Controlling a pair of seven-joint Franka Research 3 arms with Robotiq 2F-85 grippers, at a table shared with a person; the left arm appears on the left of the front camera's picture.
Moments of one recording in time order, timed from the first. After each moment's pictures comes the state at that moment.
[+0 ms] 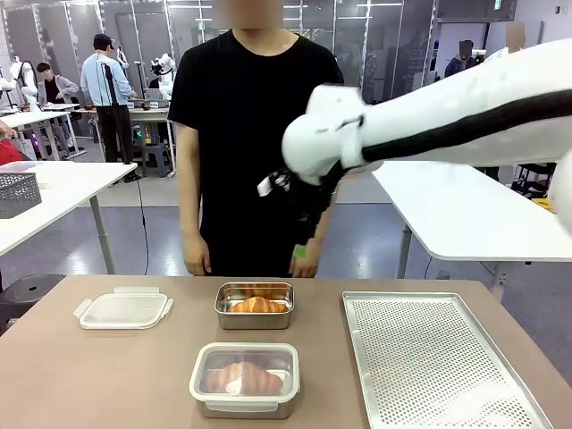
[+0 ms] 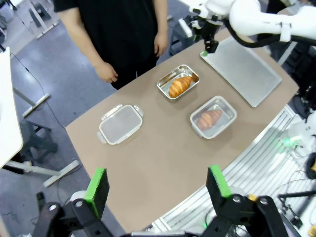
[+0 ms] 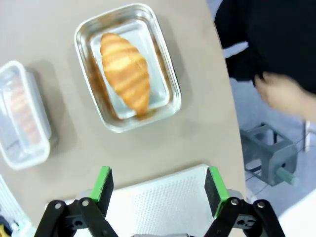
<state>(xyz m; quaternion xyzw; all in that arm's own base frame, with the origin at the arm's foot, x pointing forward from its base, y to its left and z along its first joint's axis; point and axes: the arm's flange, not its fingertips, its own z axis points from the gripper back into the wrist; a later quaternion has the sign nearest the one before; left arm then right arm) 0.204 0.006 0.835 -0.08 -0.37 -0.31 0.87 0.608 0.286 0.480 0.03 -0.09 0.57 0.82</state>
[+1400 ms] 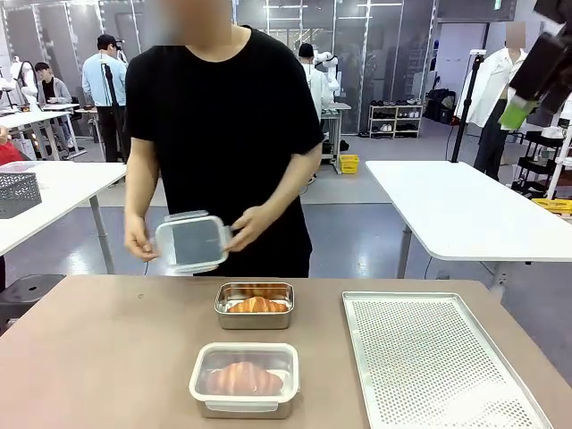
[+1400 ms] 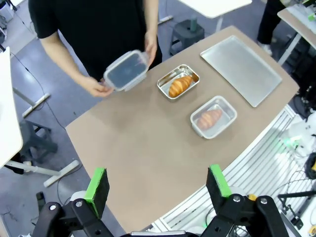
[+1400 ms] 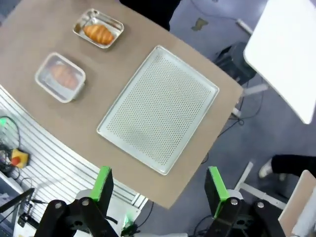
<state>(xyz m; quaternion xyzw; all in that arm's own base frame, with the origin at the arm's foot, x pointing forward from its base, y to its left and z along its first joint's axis) 0.204 0.006 0.835 -0.08 -0.37 -0.31 0.87 0.304 0.049 0.776 0.01 -0.22 0.27 0.94</state>
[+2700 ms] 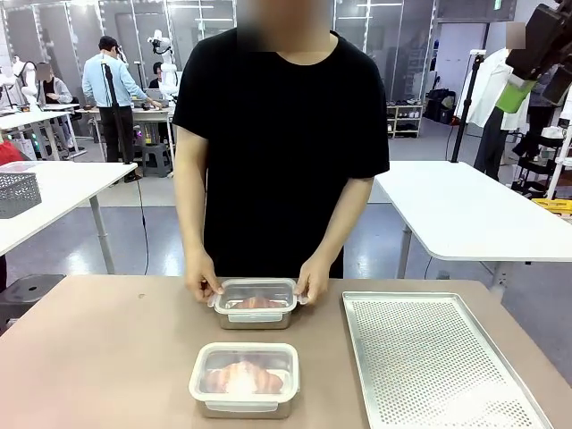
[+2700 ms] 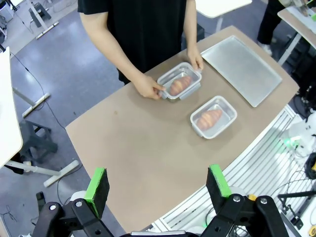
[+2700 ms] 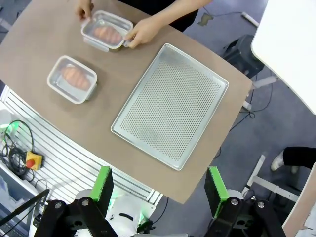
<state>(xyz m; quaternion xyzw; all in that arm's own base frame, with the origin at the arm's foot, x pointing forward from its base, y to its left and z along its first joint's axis) 0.204 0.006 0.835 -0.08 -0.37 -0.31 0.87 0.299 0.059 0.788 0.03 -0.21 0.25 0.95</state>
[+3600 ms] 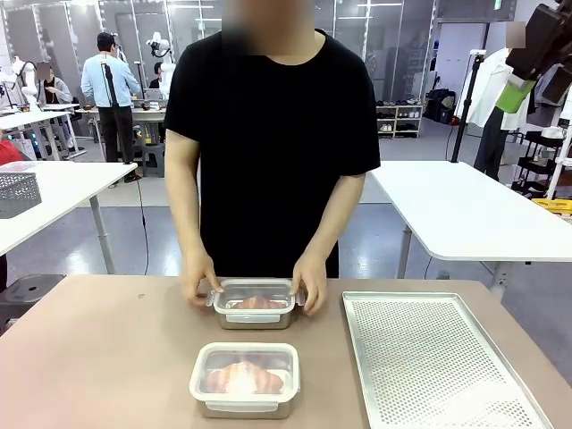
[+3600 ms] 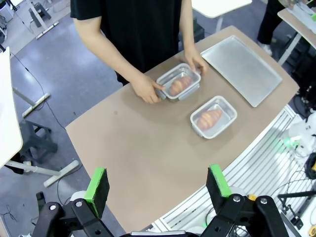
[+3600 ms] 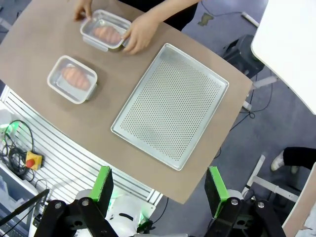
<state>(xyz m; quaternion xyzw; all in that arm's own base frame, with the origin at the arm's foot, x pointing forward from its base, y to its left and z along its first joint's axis) 0.204 0.006 0.835 -0.08 -0.37 -0.31 0.87 0.299 0.059 0.788 0.03 -0.21 0.25 0.95</state>
